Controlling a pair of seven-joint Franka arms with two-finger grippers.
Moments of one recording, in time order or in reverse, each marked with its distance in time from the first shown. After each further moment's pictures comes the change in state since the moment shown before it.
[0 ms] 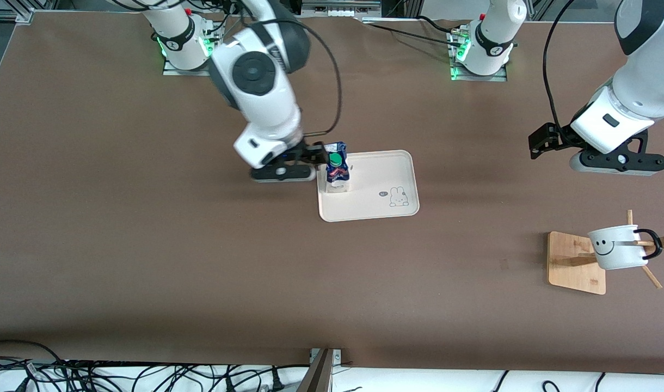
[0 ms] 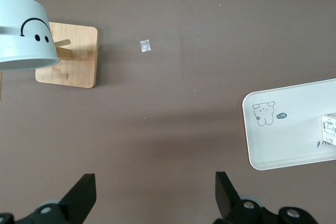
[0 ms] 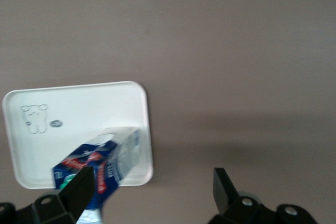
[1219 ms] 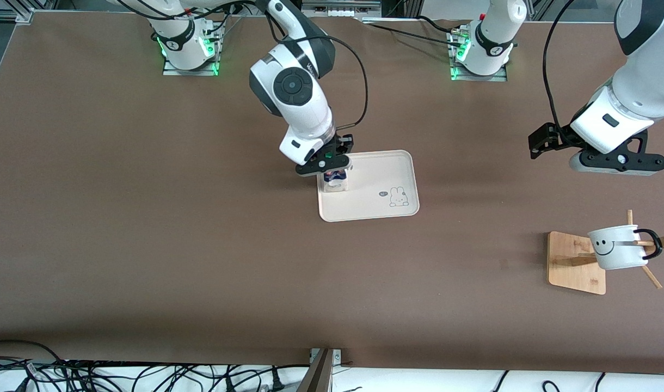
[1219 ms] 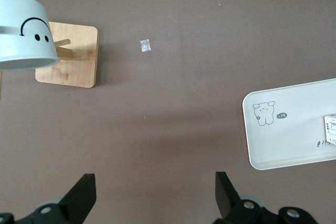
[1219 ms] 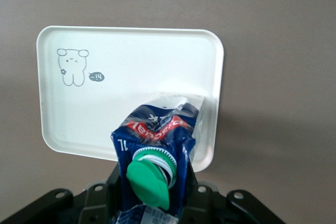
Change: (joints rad) left arm 0.000 -0.001 0.000 -0.001 0.000 0.000 0.000; right arm -0.007 0.109 0.229 -0.096 0.044 0.251 -0.008
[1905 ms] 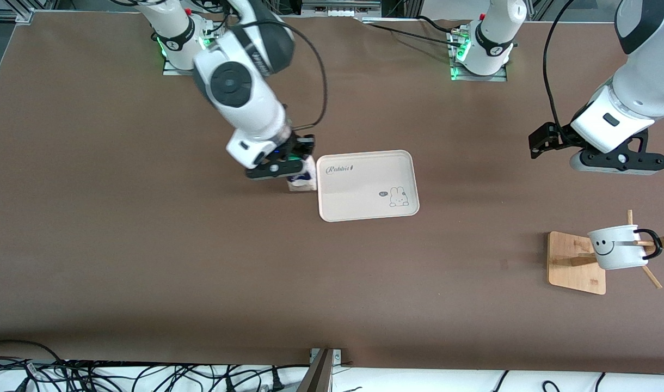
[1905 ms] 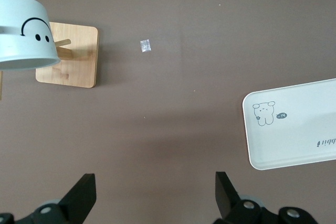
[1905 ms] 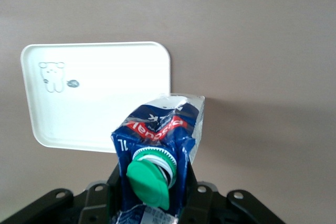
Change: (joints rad) left arm 0.000 -0.002 0.000 -0.001 0.000 0.000 0.000; right arm -0.110 -0.107 0.002 -0.019 0.028 -0.137 -0.030
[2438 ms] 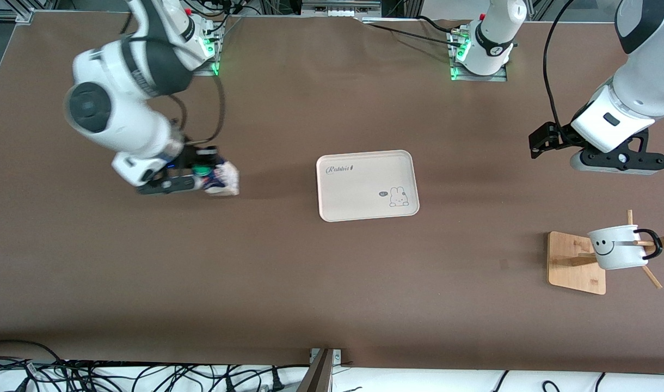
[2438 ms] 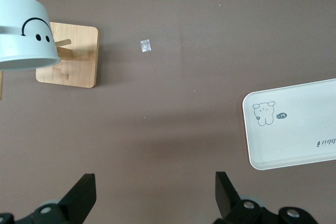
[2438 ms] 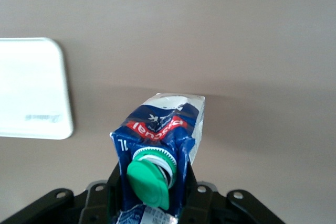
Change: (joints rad) left arm 0.000 -0.002 0.000 0.000 0.000 0.000 0.000; right arm -0.281 -0.190 -0.003 -0.160 -0.019 -0.174 -0.258
